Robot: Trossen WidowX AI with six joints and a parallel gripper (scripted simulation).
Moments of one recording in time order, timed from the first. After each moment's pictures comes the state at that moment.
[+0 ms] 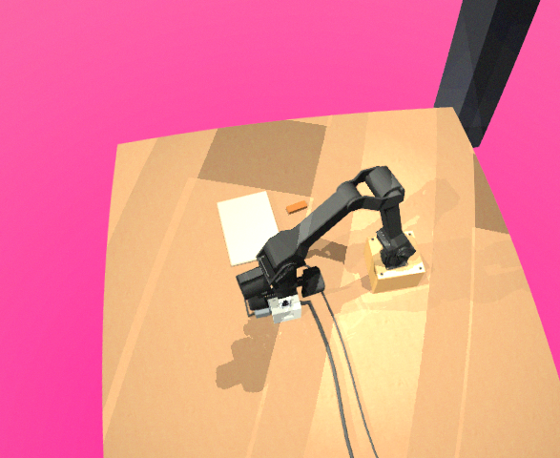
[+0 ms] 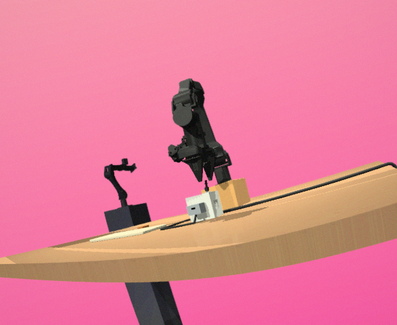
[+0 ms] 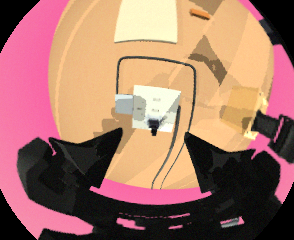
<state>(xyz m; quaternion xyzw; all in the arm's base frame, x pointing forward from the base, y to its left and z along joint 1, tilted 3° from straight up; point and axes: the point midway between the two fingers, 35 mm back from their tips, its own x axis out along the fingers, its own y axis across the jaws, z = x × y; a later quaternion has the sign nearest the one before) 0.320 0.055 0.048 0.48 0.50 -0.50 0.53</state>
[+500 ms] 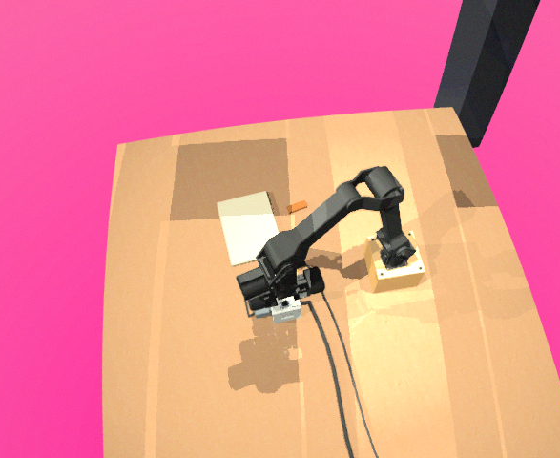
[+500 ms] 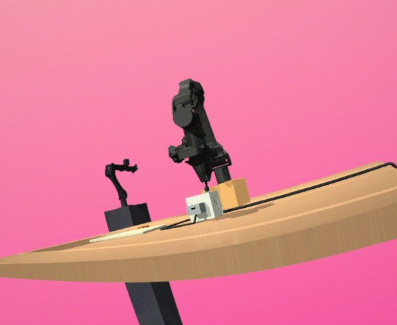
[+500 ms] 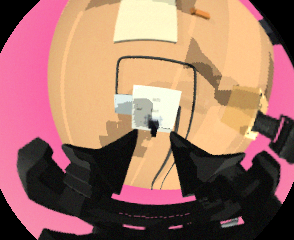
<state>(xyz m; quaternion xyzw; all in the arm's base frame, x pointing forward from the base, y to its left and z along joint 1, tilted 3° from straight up) 0.320 0.055 0.046 0.48 0.50 -0.50 0.53</state>
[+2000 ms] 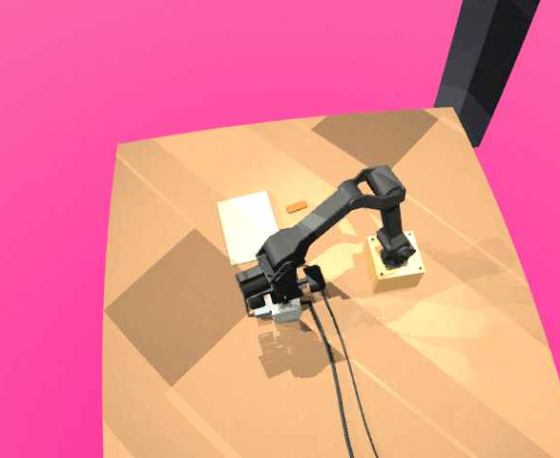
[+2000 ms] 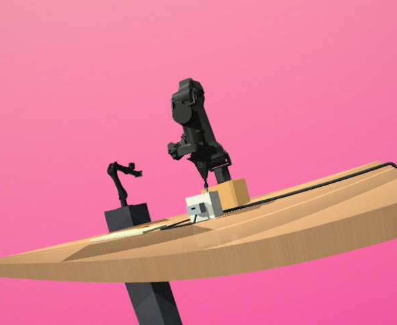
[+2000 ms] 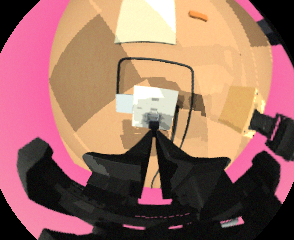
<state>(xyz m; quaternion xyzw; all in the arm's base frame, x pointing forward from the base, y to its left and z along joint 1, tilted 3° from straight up) 0.319 0.055 0.056 0.47 0.50 -0.50 0.53</state>
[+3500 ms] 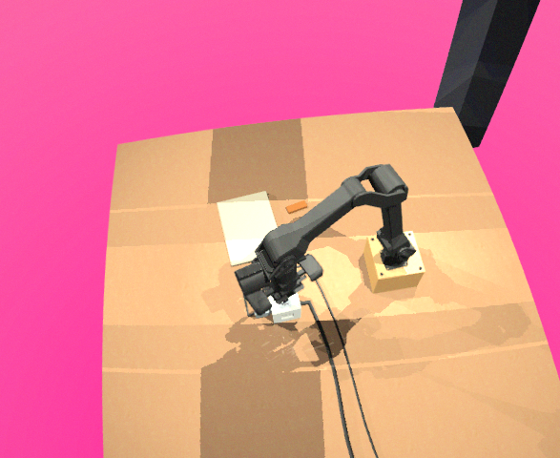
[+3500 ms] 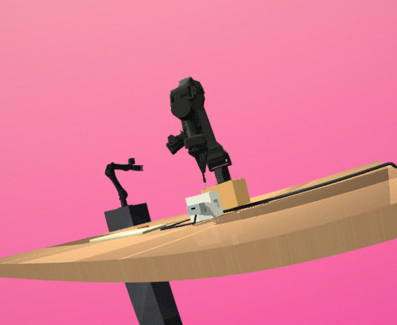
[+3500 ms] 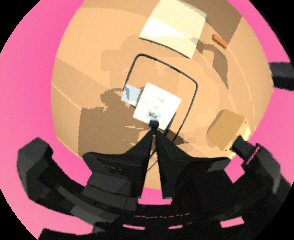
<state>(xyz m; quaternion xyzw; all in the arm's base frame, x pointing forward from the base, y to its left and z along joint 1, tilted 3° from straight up) 0.319 0.056 0.073 0.39 0.57 -0.41 0.60</state>
